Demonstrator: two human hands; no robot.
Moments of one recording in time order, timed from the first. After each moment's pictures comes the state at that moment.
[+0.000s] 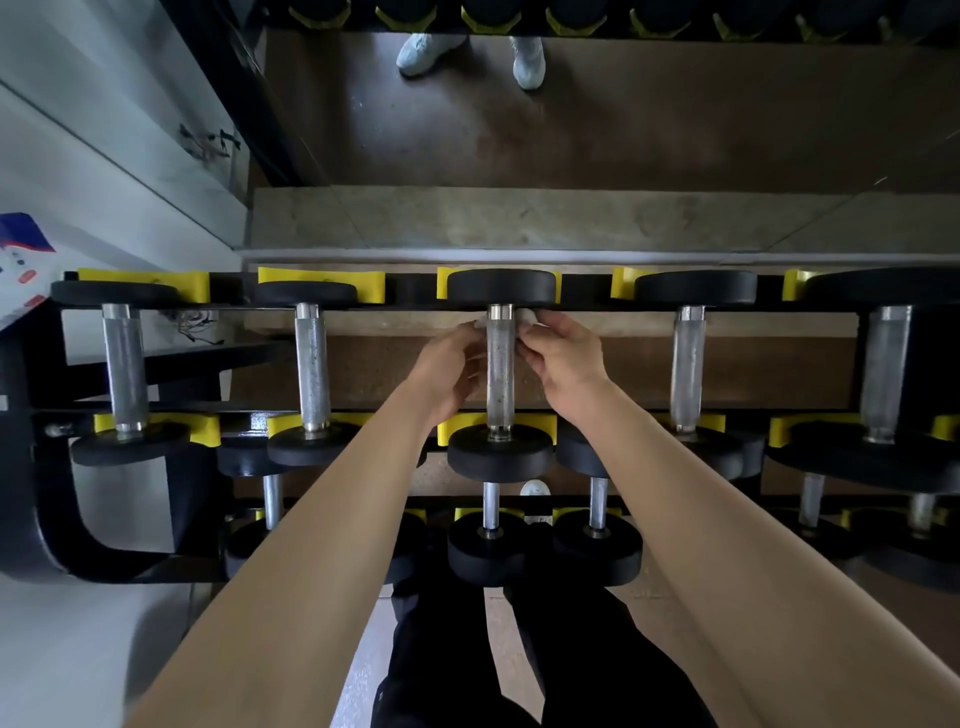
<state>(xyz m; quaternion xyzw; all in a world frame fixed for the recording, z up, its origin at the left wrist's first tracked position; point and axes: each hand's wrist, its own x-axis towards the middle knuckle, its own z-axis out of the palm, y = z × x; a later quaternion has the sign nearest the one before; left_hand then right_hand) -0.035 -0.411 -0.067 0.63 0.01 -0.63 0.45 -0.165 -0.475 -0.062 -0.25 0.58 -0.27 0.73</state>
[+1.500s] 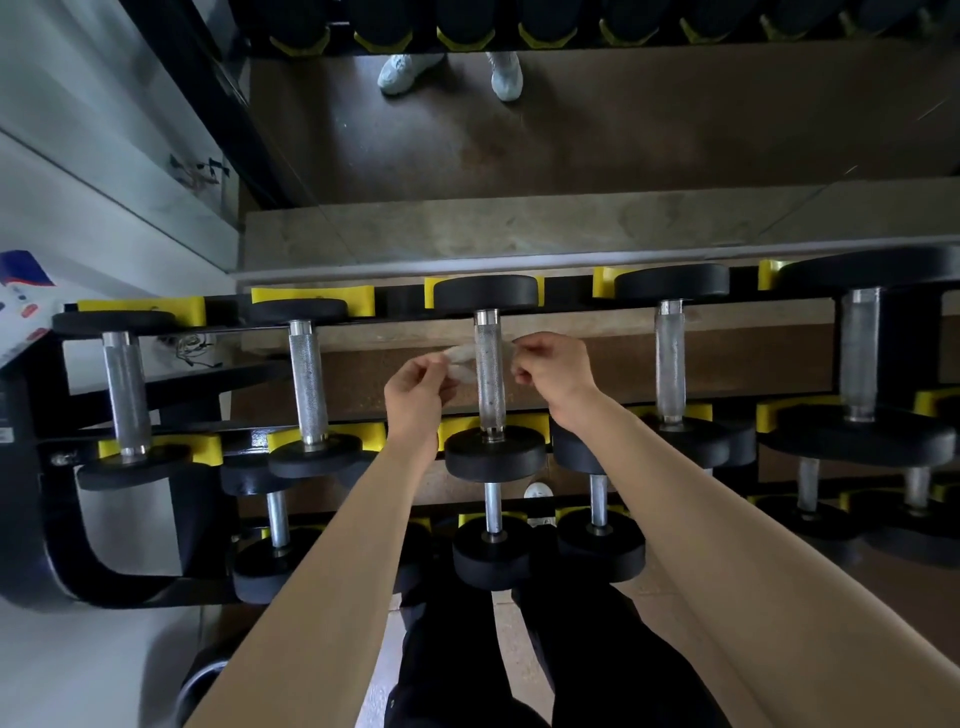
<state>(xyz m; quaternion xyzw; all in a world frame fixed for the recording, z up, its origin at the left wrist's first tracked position) -0.042 -0.365 -0.064 0.70 -0.01 -0.49 0.52 -0.185 -0.465 -0.066 -0.45 0.61 -0.15 0.64</state>
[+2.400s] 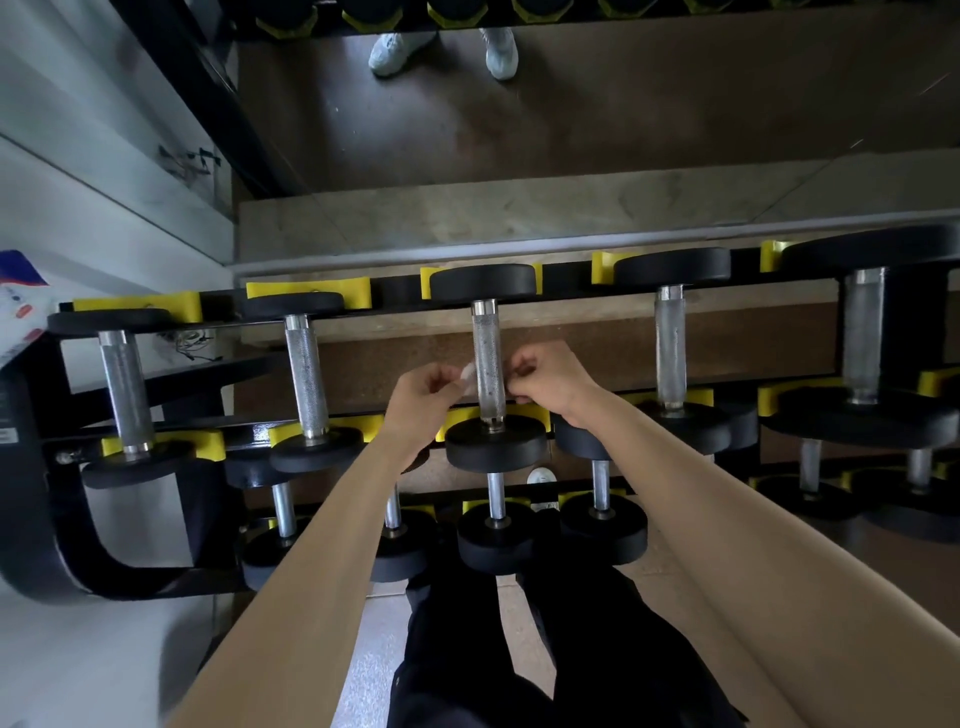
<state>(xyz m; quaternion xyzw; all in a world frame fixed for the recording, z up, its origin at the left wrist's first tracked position) -0.031 -0.355 -0.059 0.76 -0.22 -0.52 0.32 -0.195 -0.460 -0.060 -0.59 0.54 0.02 0.60</state>
